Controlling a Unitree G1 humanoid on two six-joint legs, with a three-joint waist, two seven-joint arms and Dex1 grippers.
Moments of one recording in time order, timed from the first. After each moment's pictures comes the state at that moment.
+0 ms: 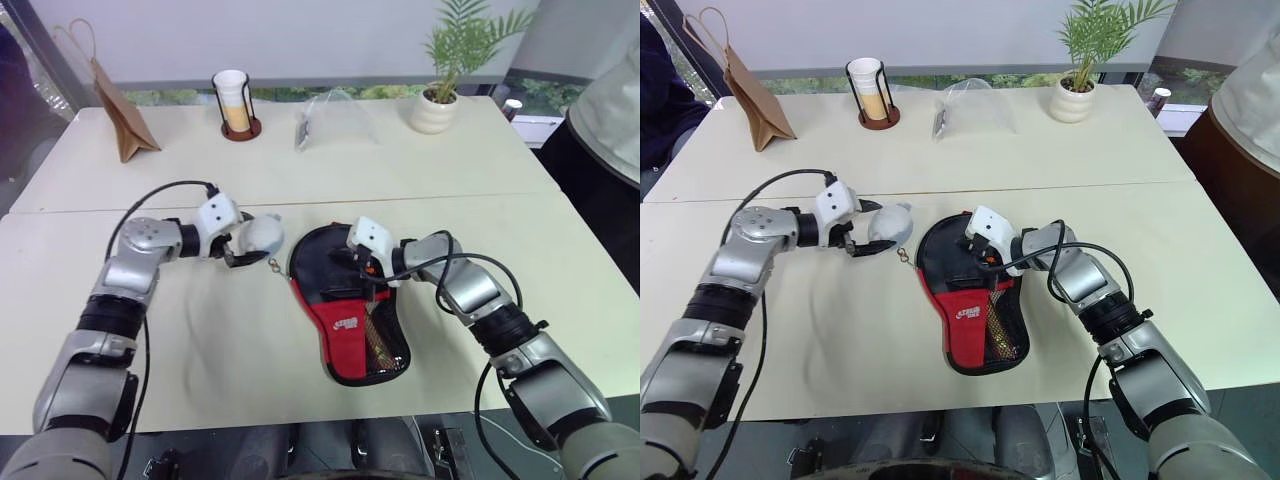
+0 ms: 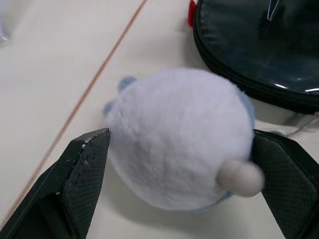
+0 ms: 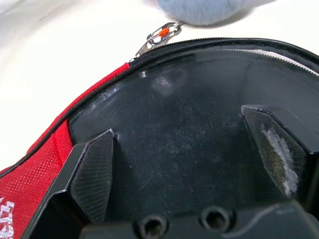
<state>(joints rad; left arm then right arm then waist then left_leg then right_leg) -0.69 0.58 -0.15 0.56 -0.06 0.01 -1.06 -0.66 -0.51 0.45 0.23 0.13 0.31 0.98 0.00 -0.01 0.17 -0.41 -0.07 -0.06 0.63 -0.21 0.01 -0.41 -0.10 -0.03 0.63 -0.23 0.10</state>
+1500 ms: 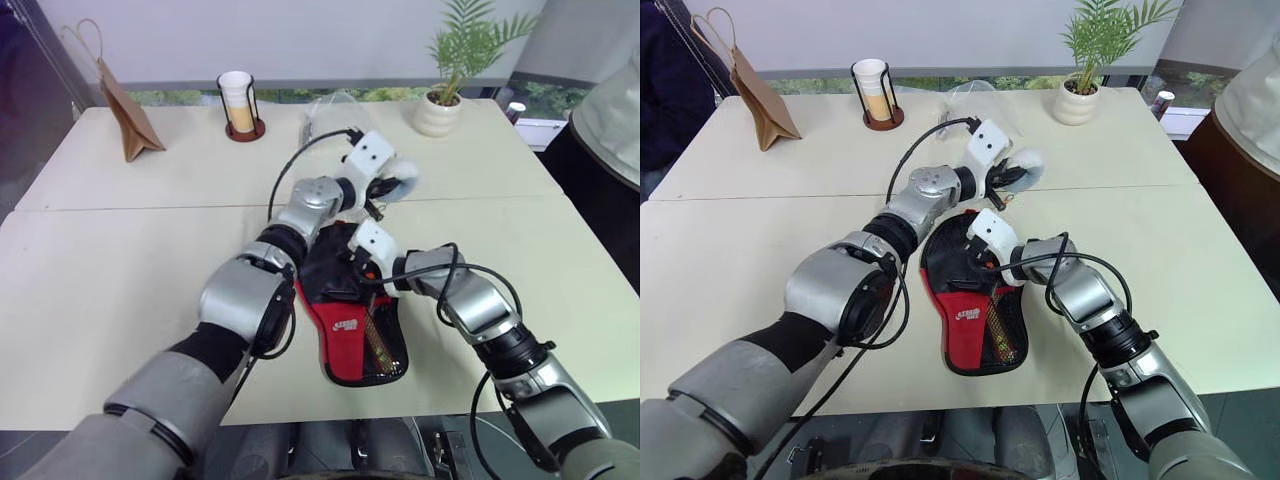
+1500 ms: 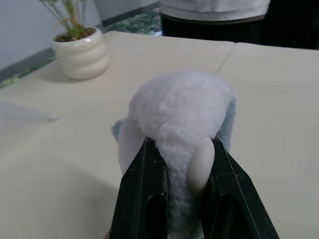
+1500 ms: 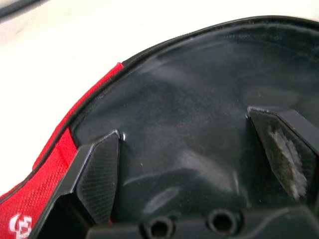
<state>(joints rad) -1.35 -0.11 0.04 1.39 0.10 -0.18 -0.61 -0.54 -0.49 0.40 -0.05 0.10 0.64 0.83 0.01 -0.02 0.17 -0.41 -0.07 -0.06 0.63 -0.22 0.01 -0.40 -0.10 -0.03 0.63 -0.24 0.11</state>
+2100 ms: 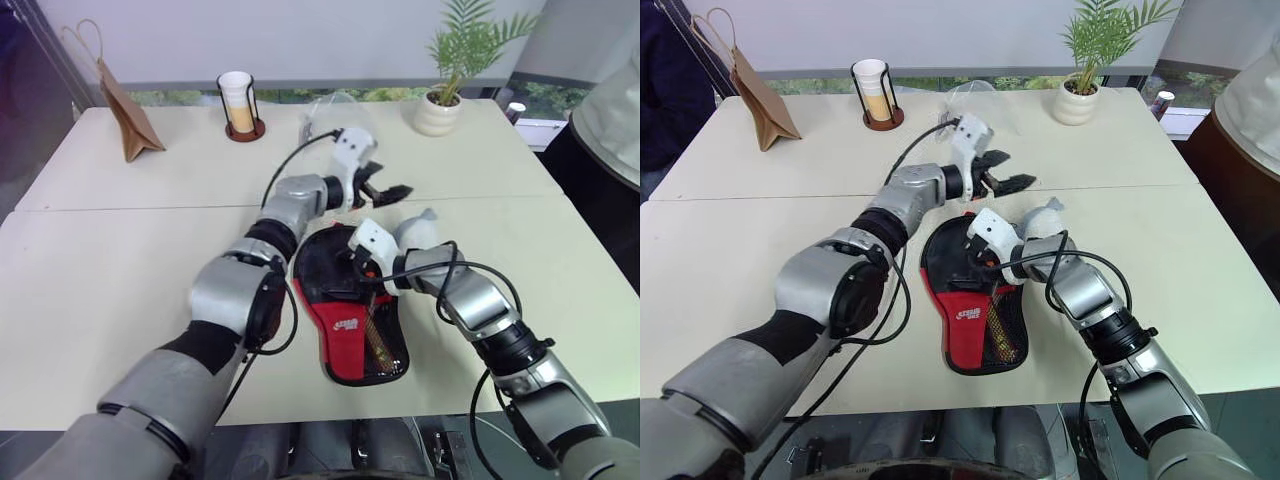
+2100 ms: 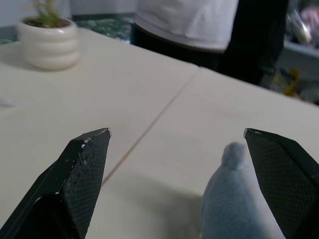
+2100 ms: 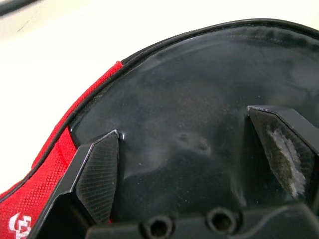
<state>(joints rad) -1.35 -0.01 0.20 1.37 -0.04 -0.03 -0.82 -0.57 -0.49 0.40 0.01 0.10 0.62 0.87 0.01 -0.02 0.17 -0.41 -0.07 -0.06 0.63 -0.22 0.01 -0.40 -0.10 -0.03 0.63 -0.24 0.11</state>
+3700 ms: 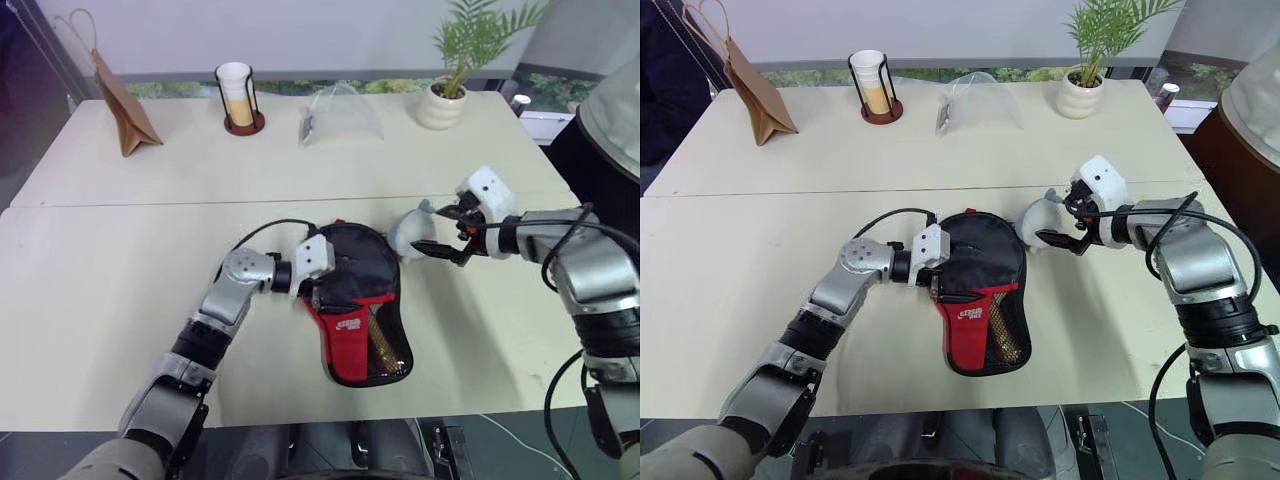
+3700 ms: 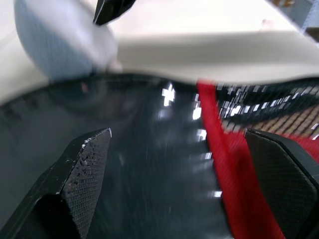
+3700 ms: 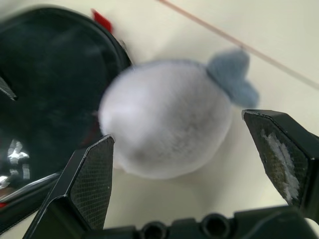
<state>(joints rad) -0.57 0.25 -0.30 0.34 -0.08 0.05 -1.14 -0.59 -0.80 0.11 0.03 0.18 0.75 0.88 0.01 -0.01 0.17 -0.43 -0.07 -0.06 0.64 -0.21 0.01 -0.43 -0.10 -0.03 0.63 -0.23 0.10</state>
